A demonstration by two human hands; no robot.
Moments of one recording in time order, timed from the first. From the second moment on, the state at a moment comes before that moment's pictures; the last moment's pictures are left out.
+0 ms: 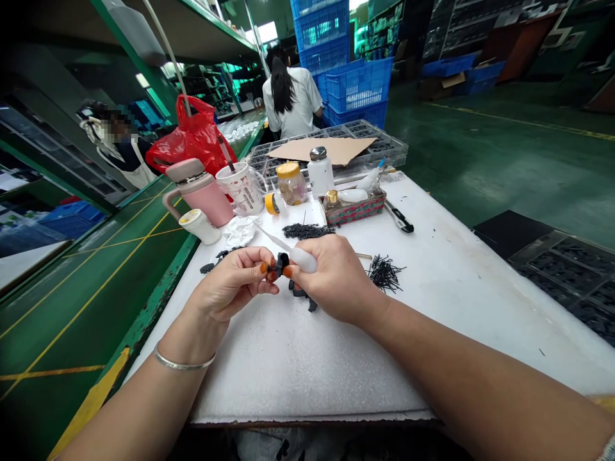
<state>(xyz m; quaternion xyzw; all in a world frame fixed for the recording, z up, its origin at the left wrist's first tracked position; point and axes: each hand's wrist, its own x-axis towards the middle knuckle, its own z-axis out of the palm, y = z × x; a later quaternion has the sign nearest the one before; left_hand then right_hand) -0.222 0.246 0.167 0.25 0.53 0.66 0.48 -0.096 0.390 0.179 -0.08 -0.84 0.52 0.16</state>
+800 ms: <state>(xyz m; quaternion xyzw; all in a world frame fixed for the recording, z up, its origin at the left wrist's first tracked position) -0.226 0.248 0.169 0.21 0.53 0.74 0.36 -0.107 0.404 0.172 -0.17 -0.52 0.84 -0.04</state>
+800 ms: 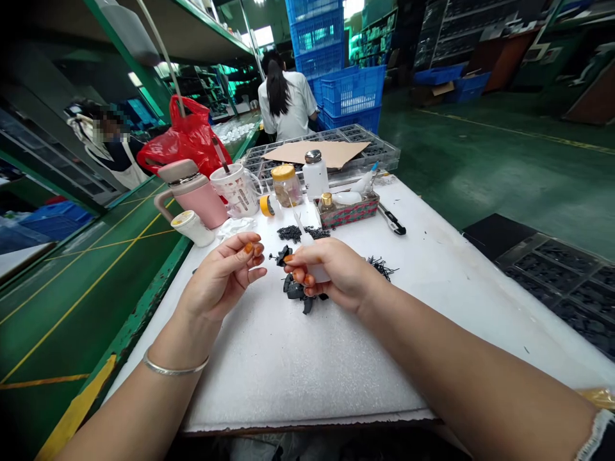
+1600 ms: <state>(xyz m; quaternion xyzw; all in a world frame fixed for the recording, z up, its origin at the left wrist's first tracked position) -0.286 0.200 0.195 0.26 0.69 0.68 0.00 -0.108 0.443 0.175 -0.19 -0.77 0.60 0.06</state>
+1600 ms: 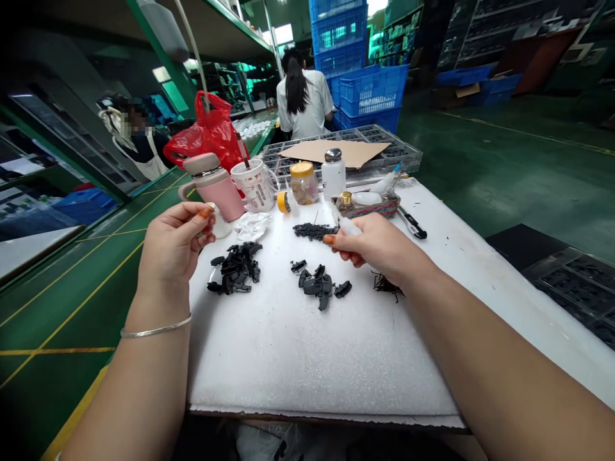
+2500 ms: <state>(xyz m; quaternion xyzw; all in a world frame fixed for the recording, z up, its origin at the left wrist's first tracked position) -0.291 0.223 0.162 0.31 0.86 0.39 -0.08 -0.097 0.478 0.185 -0.24 -0.95 0.21 -0.05</state>
